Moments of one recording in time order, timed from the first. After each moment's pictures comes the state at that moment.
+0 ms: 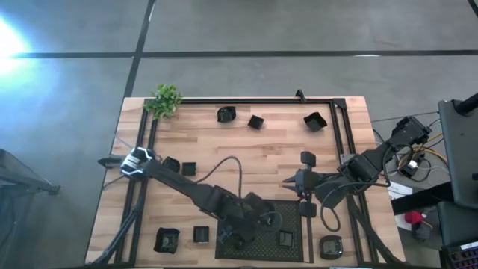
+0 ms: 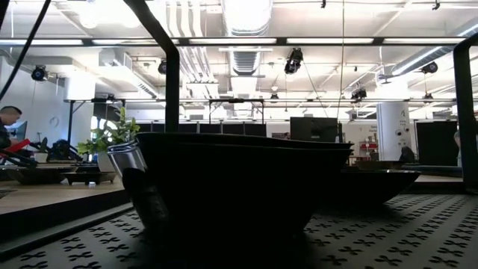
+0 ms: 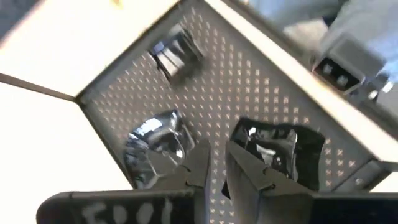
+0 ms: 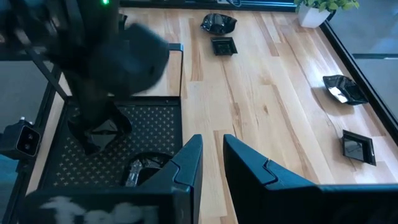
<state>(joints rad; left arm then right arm) -0.45 2.00 1.85 -0.76 -0.01 0.36 0.60 1.30 1.29 -0.80 0.57 0.46</state>
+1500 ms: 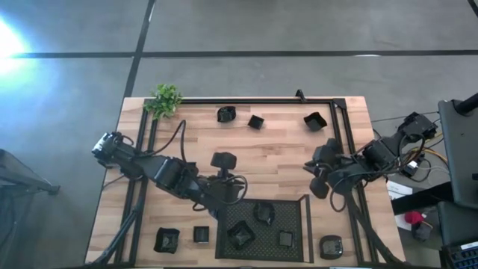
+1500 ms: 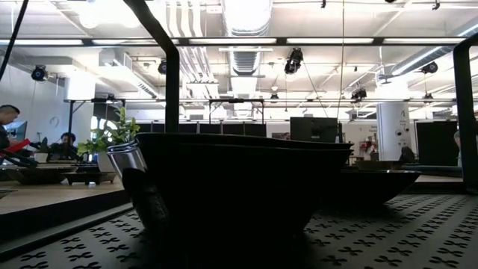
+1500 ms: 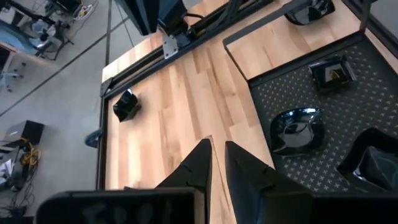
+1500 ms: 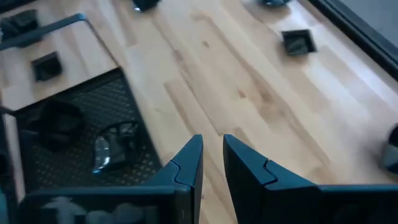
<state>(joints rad) -0.45 1.67 1.85 -0.89 -0.53 0.18 0.57 1.15 1.29 -1.22 0.58 0.98</state>
